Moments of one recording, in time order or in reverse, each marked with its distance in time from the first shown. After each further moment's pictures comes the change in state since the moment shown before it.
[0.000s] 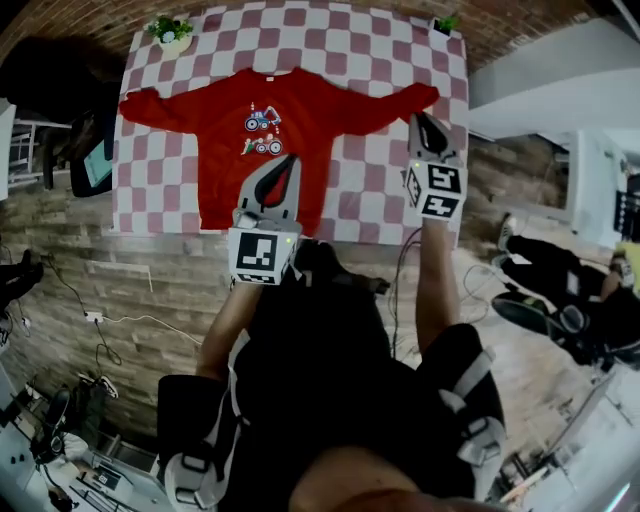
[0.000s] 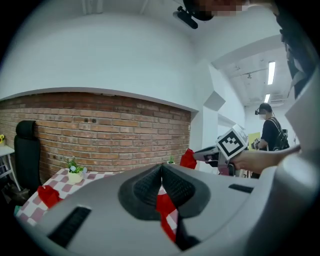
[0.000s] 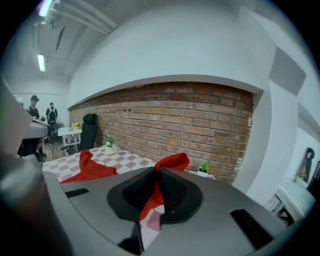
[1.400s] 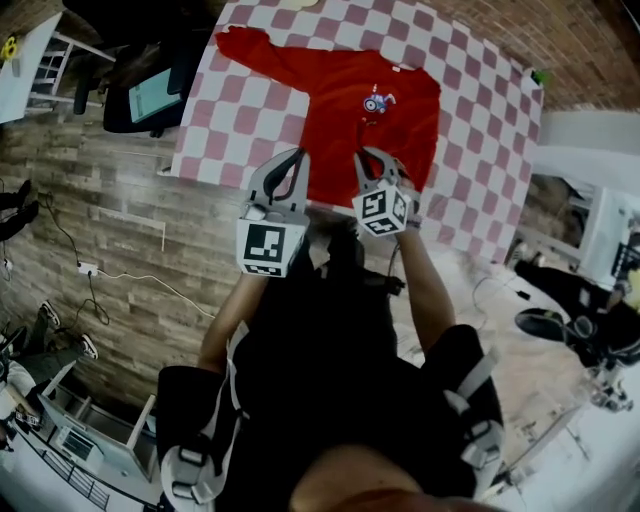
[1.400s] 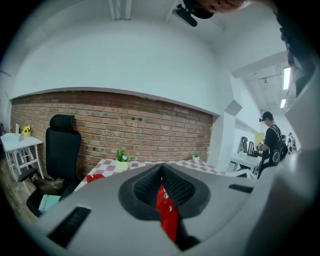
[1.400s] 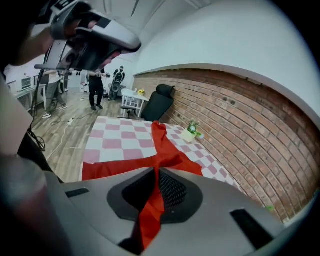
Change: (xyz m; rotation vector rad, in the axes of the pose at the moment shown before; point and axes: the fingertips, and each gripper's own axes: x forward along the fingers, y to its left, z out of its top) left arm -0.193 0.238 -0.068 -0.077 0.015 0.147; right arm 0.034 0.452 -0.097 -0.579 0.149 0.446
